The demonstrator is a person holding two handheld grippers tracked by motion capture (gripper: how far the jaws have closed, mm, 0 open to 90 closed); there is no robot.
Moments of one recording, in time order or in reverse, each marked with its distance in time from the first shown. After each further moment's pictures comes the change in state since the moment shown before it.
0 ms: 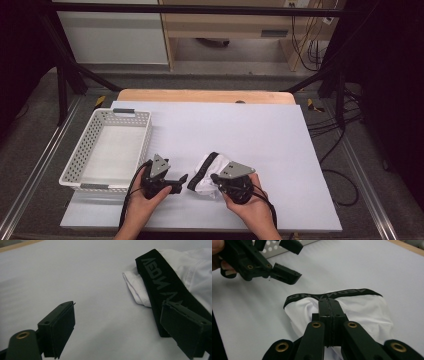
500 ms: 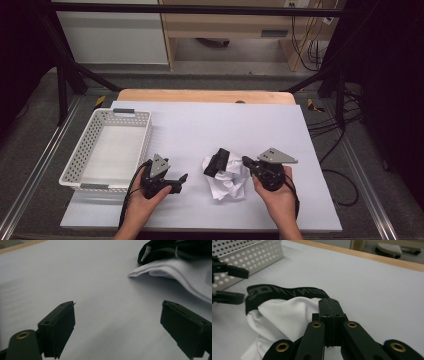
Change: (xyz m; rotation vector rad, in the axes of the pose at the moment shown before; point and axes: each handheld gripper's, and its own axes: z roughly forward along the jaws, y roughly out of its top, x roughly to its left) left arm 0.001 0.000 0.000 0.003 0.003 0.008; right arm -0.072 -0.021 -0.043 -0.119 -0.168 0.234
